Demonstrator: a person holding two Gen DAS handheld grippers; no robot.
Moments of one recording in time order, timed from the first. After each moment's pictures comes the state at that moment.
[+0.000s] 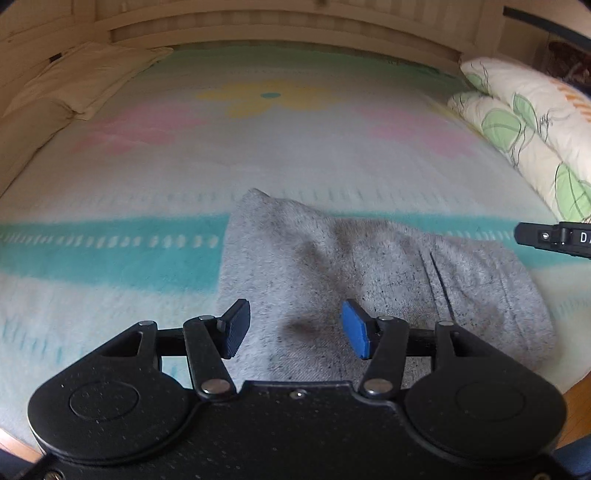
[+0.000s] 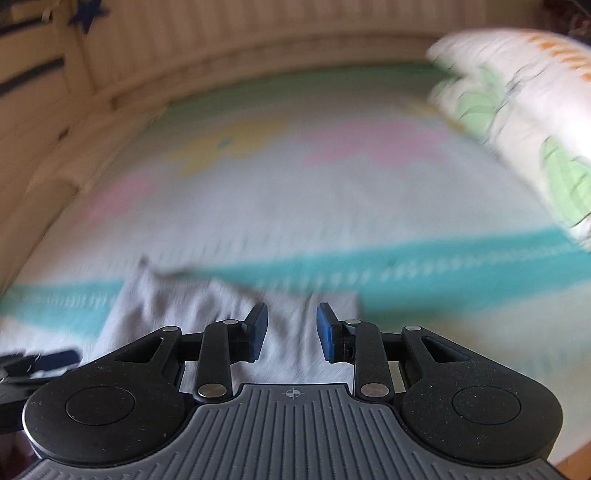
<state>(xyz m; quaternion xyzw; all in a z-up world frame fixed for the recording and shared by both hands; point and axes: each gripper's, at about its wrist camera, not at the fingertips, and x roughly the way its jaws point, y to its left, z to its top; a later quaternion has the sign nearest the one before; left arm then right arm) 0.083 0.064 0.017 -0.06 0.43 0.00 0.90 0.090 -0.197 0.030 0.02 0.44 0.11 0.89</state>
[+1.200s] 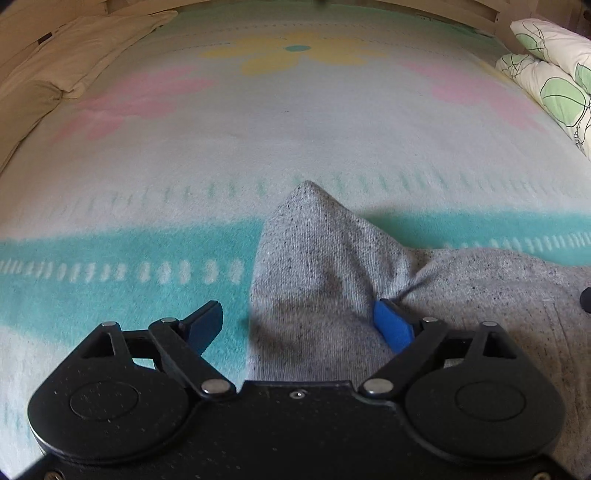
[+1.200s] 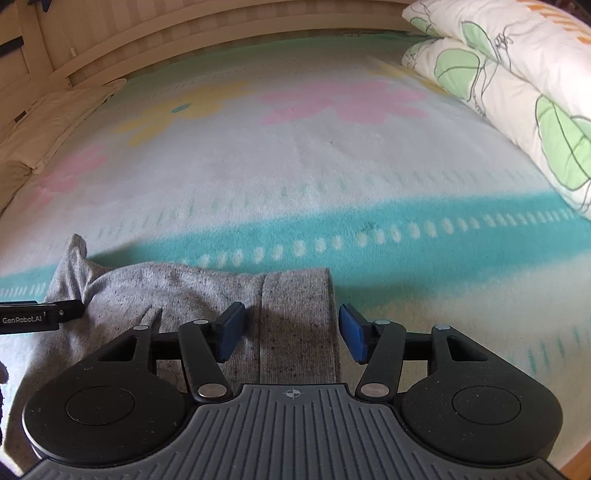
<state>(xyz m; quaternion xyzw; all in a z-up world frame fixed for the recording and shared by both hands) 0.162 0.108 -0.053 -0.04 0.48 0.04 0.87 0.123 -0.215 -0.011 0.05 0.44 0.05 0.89</state>
